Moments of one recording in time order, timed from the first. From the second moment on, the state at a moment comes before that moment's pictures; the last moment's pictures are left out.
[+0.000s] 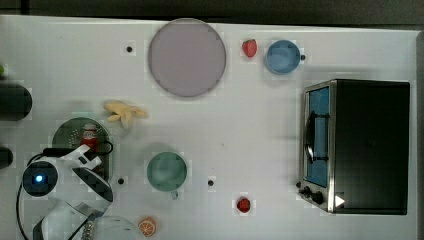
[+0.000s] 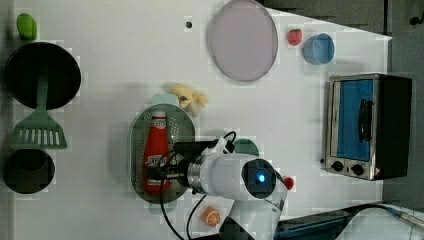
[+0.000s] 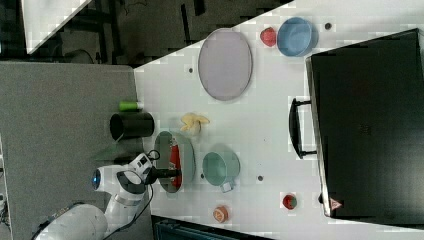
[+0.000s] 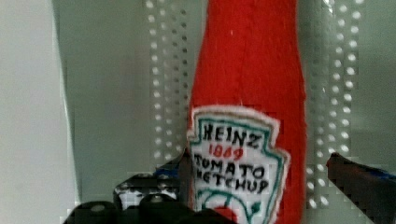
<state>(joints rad) 0.04 0.55 0.68 -2.27 -0.36 1.11 0.21</state>
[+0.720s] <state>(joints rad) 0.09 0.55 0.65 -2.23 -0.36 1.11 0.24</state>
